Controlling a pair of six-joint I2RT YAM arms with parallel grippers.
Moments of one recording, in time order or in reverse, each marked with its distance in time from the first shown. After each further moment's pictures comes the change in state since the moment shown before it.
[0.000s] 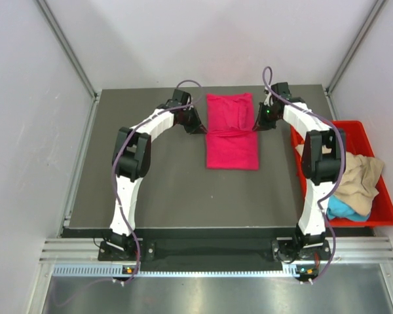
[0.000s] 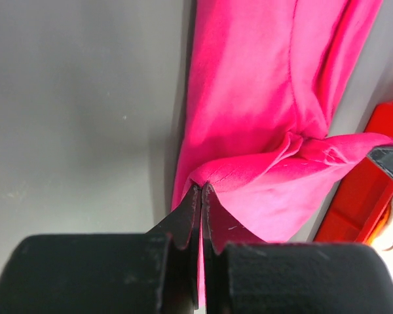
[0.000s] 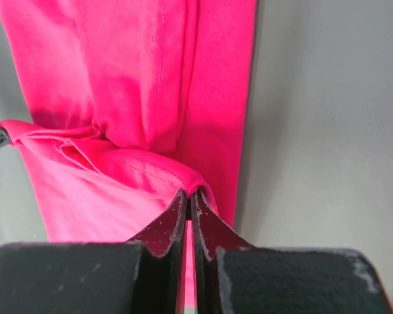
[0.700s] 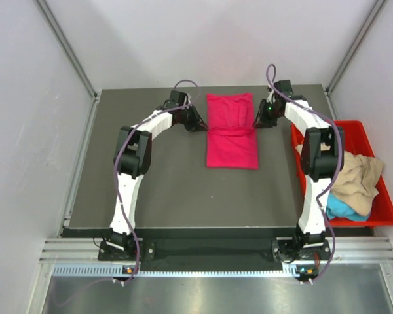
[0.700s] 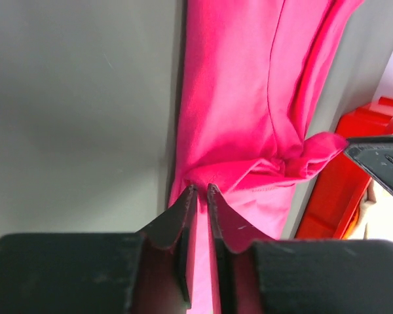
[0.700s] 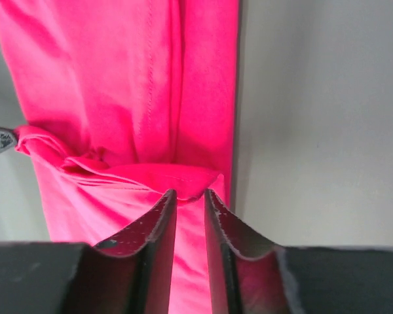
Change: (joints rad) left arm 0.033 0.077 0.032 0.125 0.103 -0.051; right arm -0.025 0.075 0.081 -0.010 -0.021 0.025
